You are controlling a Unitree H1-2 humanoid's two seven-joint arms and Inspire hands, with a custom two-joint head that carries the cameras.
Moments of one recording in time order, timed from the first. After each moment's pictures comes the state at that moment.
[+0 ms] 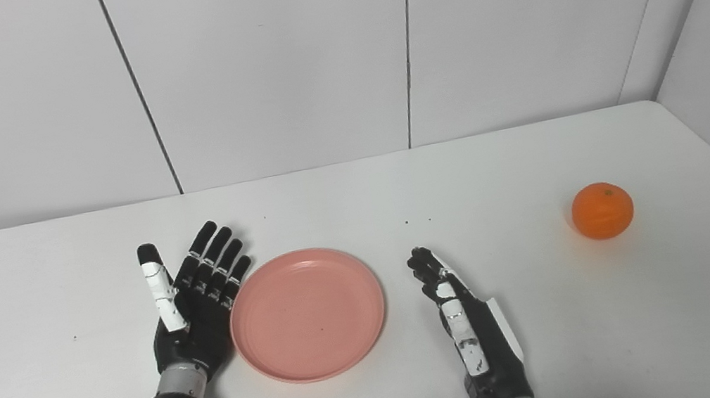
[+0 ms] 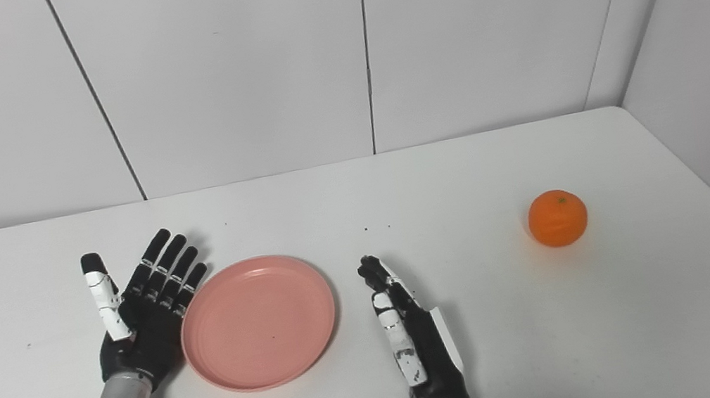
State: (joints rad) left arm -0.30 -0.05 0.18 0.12 -0.59 0.34 -0.09; right arm 0.09 0.16 0.15 -0.08 -0.07 -0.11 -0.04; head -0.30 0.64
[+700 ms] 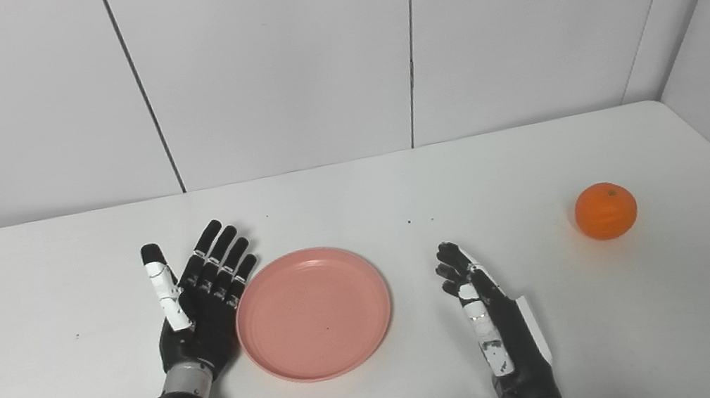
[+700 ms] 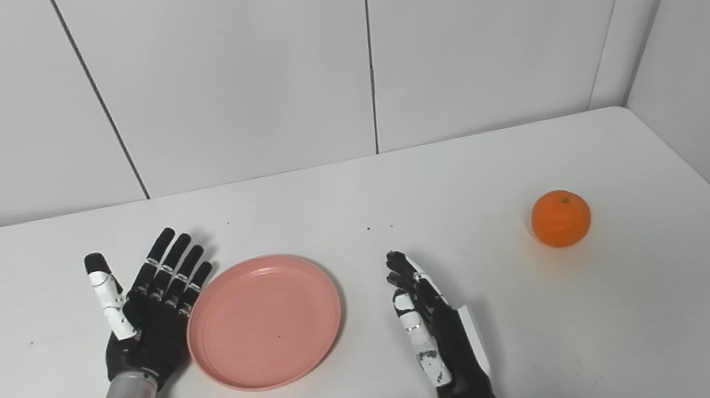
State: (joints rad) left arm -0.30 -0.06 0.18 0.14 -0.59 0.34 -0.11; right arm 0.10 0.12 0.11 -0.14 -0.18 -0.15 -0.10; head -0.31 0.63
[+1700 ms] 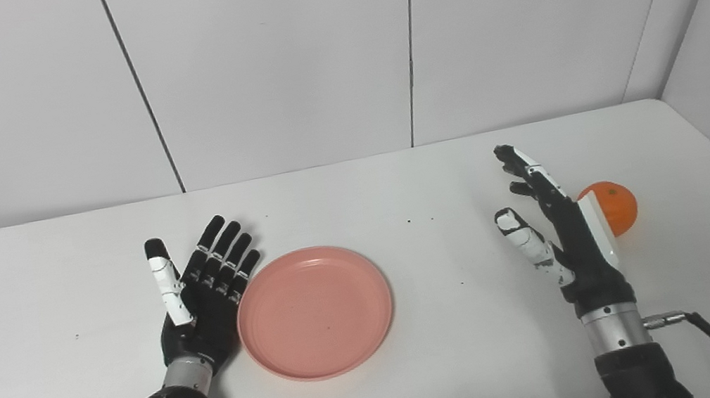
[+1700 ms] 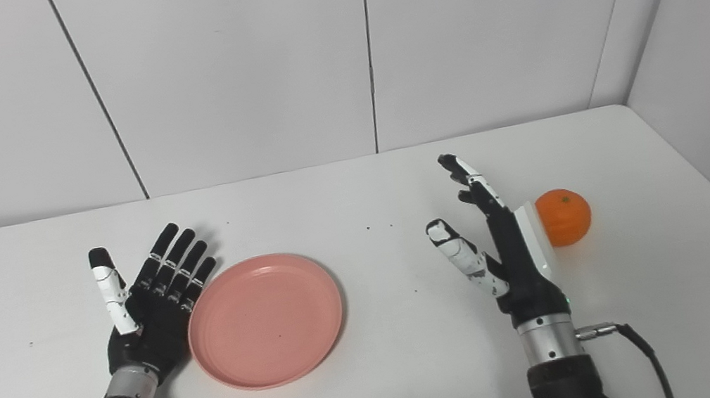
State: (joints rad) left arm -0.32 -0.05 0.18 0.17 -0.59 0.34 -0.14; right arm -0.08 -0.09 -0.01 -0.31 -0.48 0.04 -0.07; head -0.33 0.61
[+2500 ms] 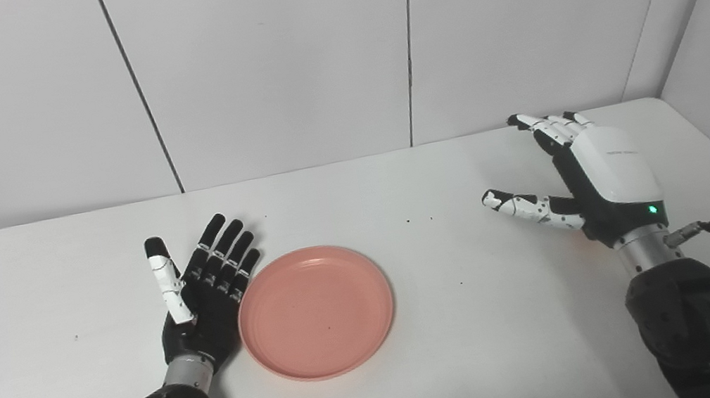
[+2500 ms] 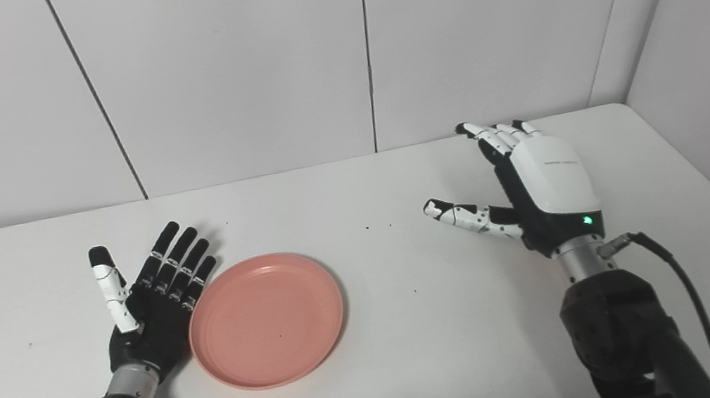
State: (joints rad) left arm -0.33 -0.05 0.19 0.19 -0.59 0.34 -0.15; right arm -0.25 -0.37 0.02 -0.22 -0.88 0.14 0.06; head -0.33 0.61
